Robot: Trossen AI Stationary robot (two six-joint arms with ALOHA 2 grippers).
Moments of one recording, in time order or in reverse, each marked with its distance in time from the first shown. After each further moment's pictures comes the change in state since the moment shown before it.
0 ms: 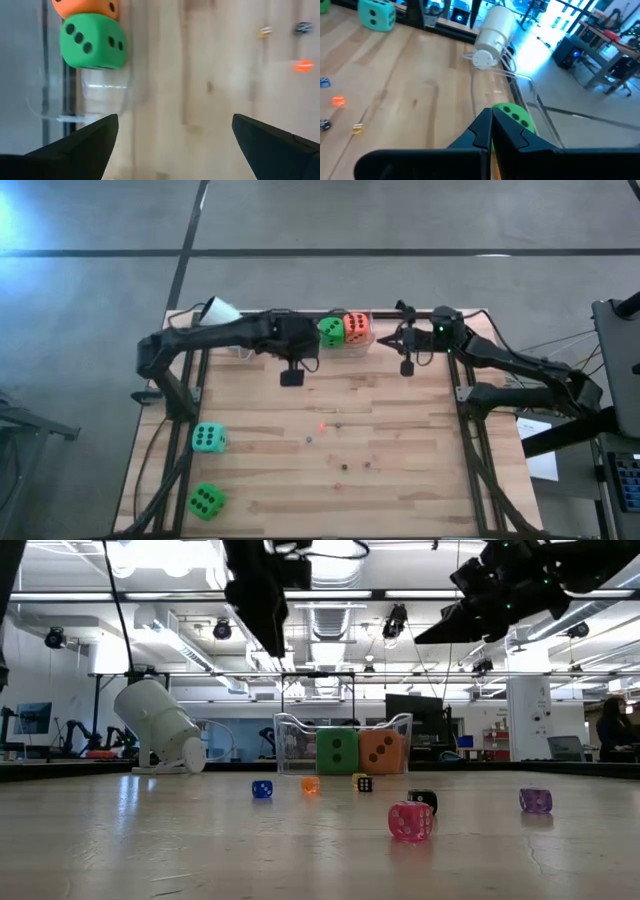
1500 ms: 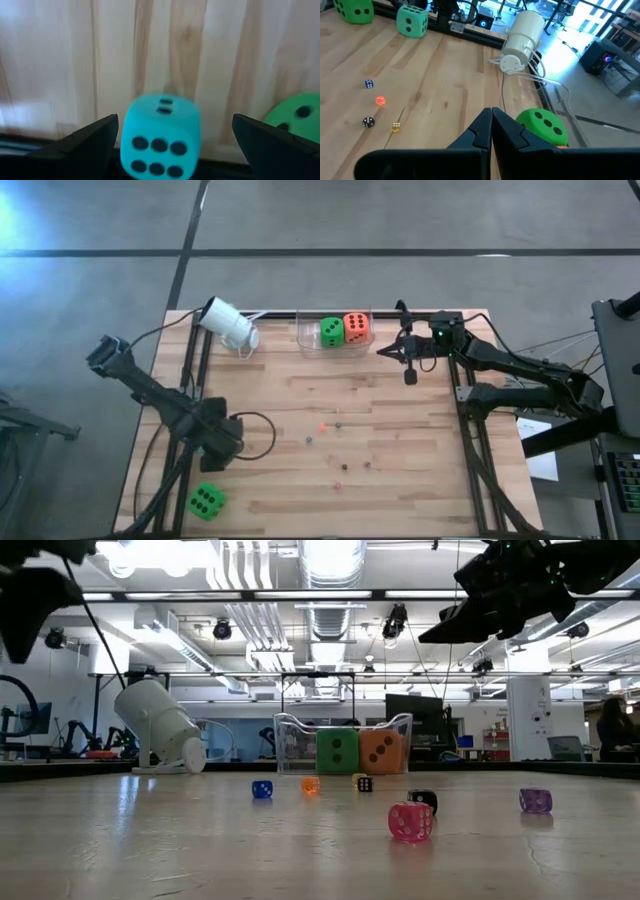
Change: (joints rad) left arm -0.812 -0.437 -0.606 -0.224 0.121 -0.954; right arm 0.027 -0.013 -0.019 -0.023 -0.094 0.031
